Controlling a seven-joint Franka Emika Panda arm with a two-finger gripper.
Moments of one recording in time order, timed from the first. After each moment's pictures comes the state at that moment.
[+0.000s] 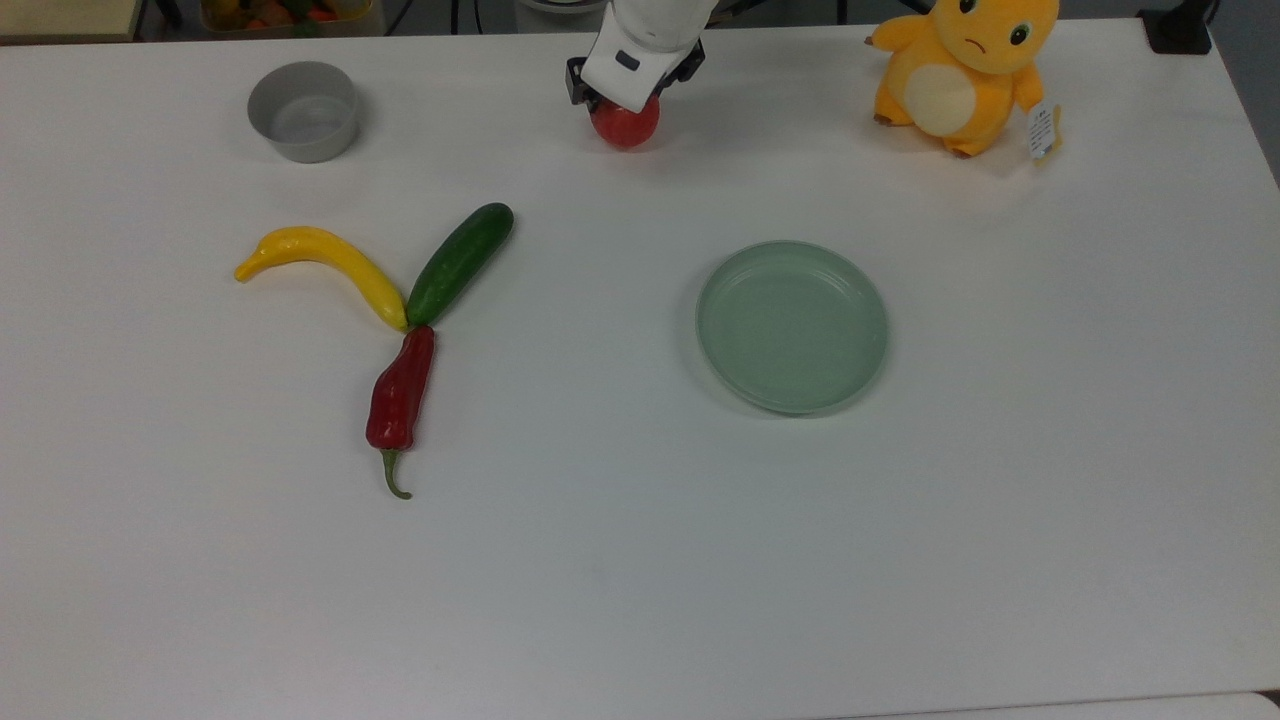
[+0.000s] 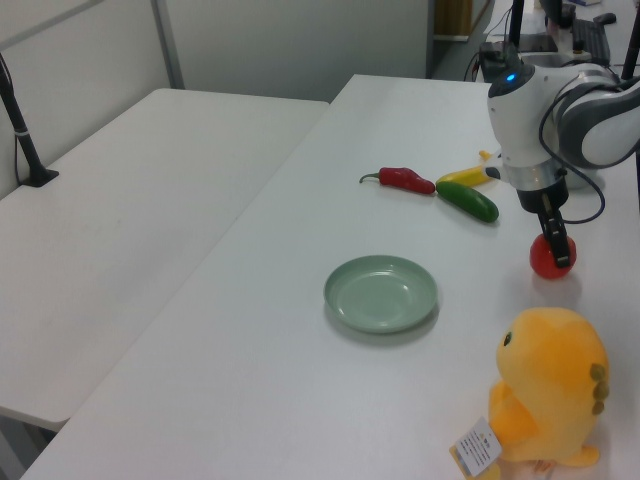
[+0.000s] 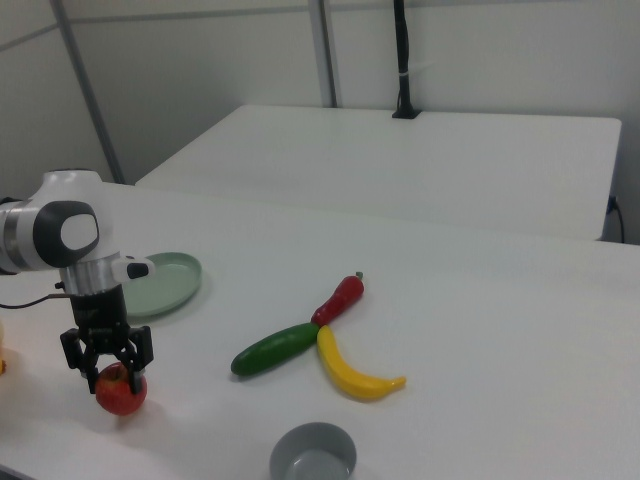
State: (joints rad) arm 0.14 -0.05 0.17 -2.32 -0.09 1.93 -0.01
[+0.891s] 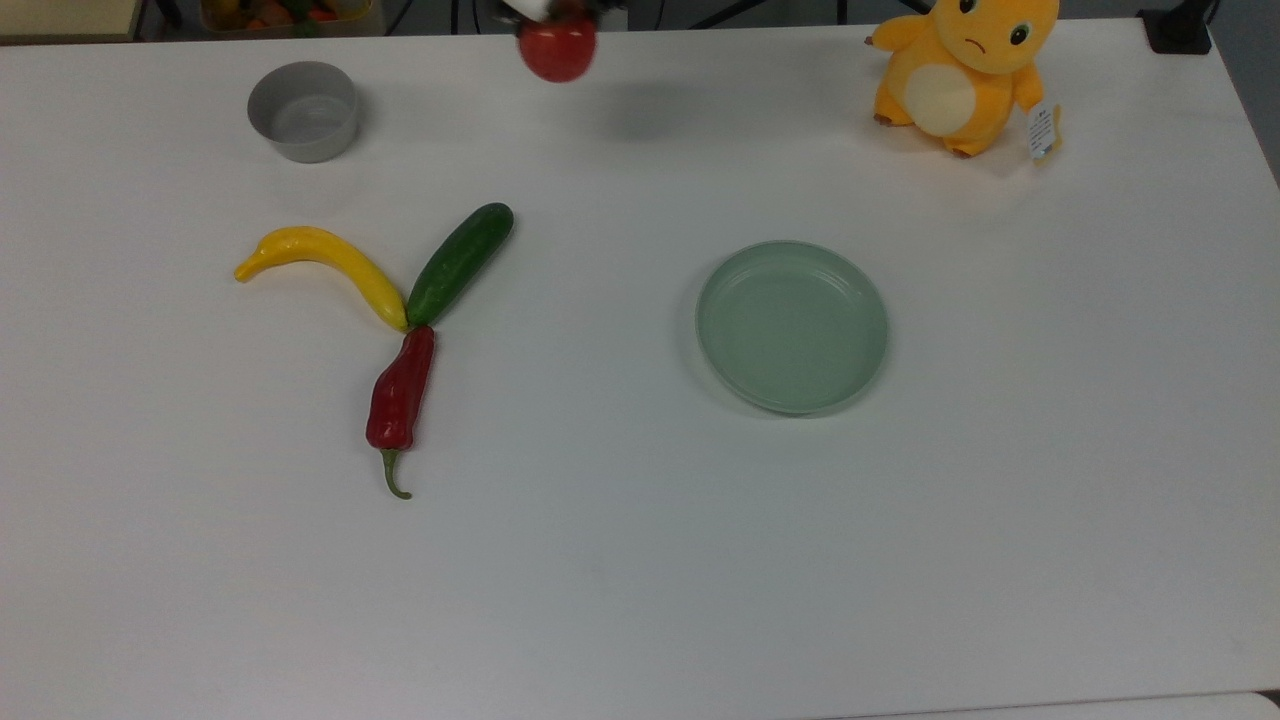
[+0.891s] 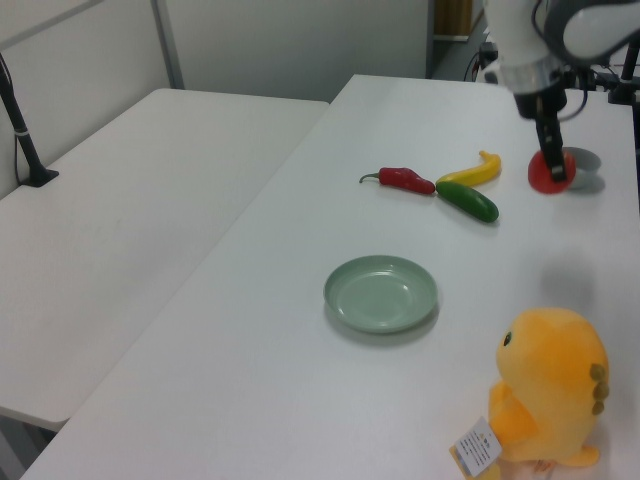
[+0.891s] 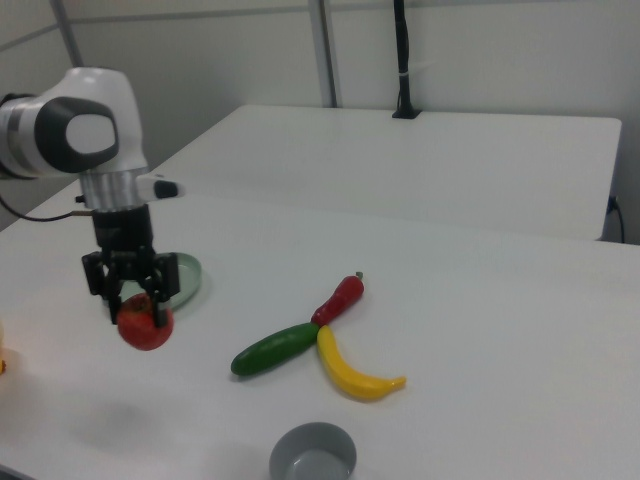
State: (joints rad) arm 0.01 -0.13 0.13 -2.06 -0.10 1.59 -0.08
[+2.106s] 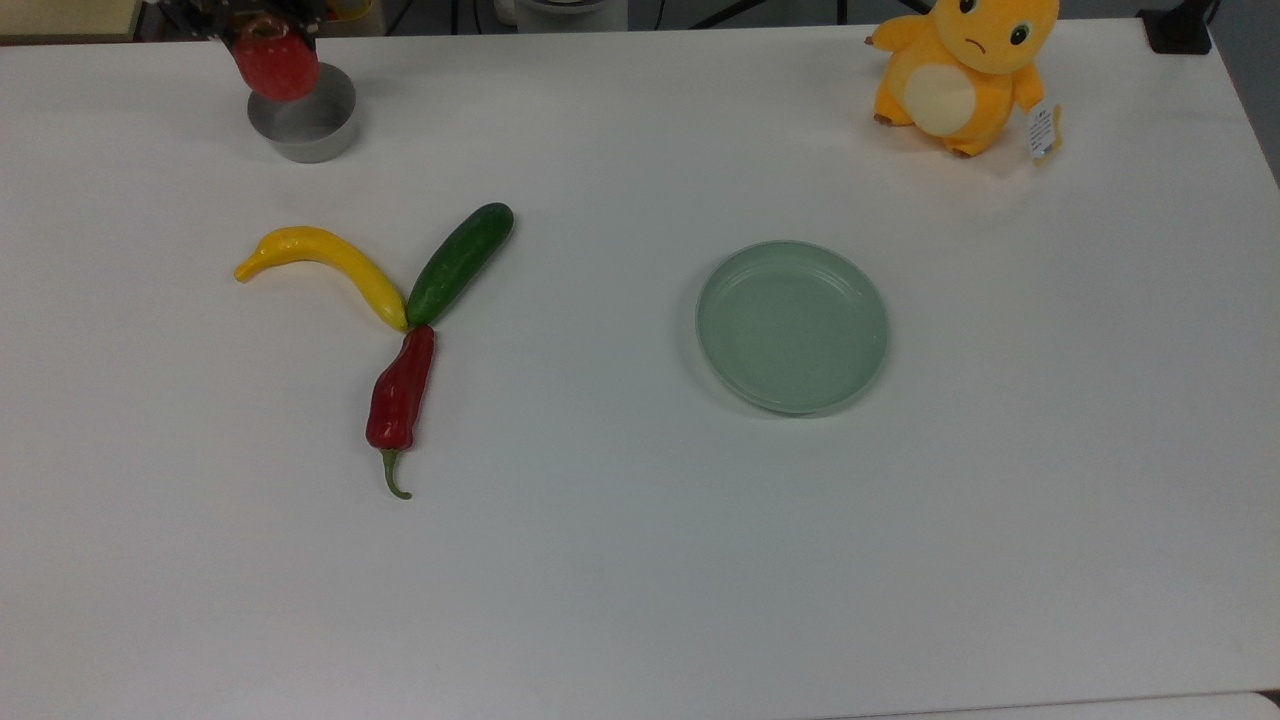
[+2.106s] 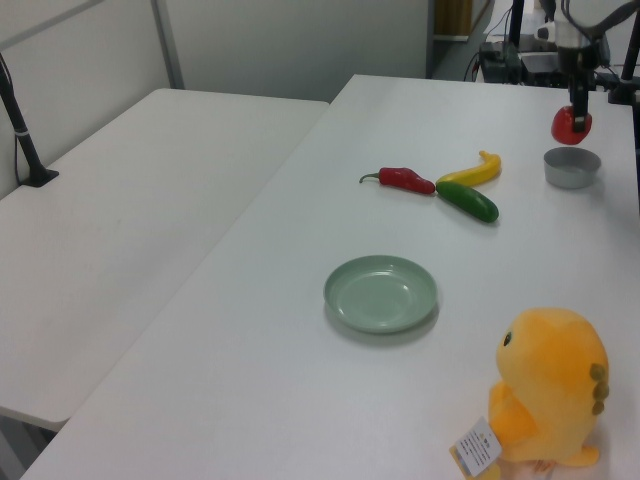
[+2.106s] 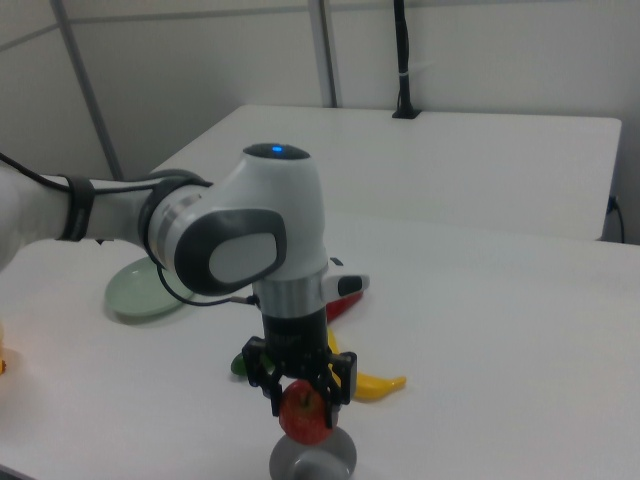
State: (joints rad) arm -0.07 -0.07 -0.39 -2.15 -0.14 1.96 -0.61
